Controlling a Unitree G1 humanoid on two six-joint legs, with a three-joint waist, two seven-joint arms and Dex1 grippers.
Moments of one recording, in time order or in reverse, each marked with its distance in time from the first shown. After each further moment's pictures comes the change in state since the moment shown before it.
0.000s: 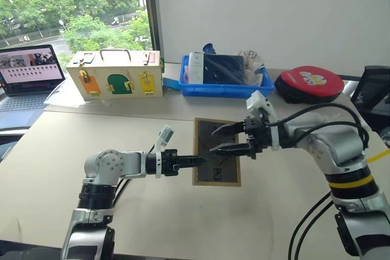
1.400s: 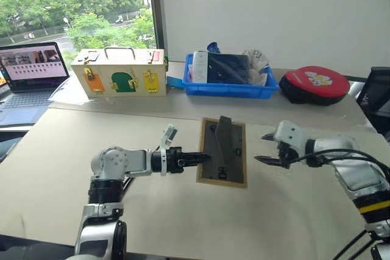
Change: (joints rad) left arm -0.112 -0.107 0.170 0.131 -0.038 0.164 0.094; right arm 0.314 -0.164 -0.016 0.318 -0.441 -0.861 -0.190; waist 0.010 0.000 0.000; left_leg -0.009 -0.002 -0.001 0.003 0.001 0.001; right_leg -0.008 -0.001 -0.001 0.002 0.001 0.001
